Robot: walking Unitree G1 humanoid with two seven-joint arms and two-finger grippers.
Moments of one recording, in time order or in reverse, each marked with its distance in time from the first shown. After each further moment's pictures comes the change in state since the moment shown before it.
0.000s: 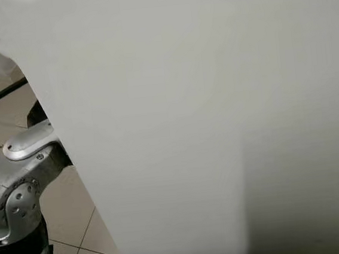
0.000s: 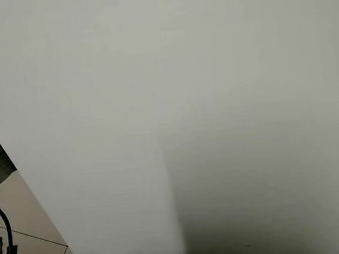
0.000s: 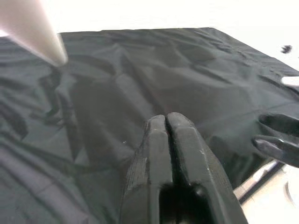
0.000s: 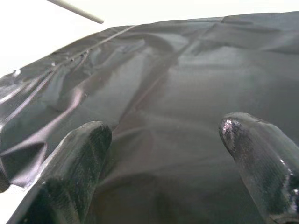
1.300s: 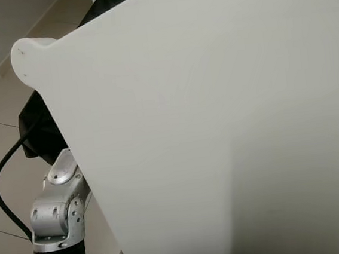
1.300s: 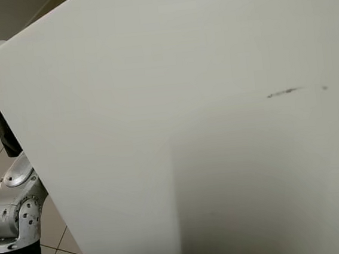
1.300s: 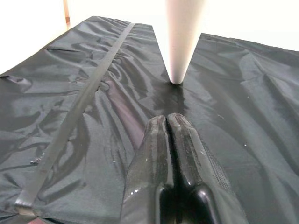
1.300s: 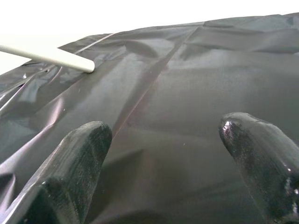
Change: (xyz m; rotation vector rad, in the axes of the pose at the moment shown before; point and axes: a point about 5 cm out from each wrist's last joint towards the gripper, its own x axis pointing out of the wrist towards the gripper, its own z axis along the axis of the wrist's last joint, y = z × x) left arm 0.003 0.032 -0.063 -0.065 -0.093 0.573; right arm 0.028 0.018 -0.027 0.057 -0.045 -0.089
